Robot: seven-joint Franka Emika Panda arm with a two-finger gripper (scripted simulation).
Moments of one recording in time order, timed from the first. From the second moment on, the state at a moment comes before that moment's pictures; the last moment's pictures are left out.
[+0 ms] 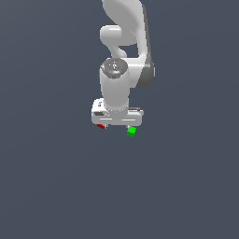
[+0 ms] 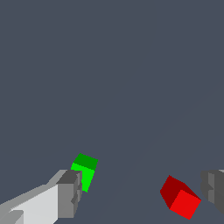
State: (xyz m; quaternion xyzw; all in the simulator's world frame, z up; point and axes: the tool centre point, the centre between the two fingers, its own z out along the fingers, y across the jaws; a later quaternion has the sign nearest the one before) arm -0.010 -0.010 0.160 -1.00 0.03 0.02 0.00
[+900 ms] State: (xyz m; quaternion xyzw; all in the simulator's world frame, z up) arm -0.049 -0.052 0.129 -0.99 0.12 0.01 0.00
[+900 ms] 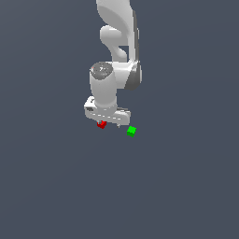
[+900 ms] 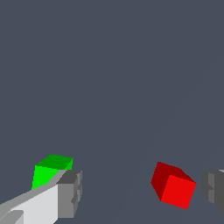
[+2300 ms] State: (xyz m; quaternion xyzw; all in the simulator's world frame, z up) arm -0.133 -0.108 0.062 -0.96 0.27 0.00 0.00
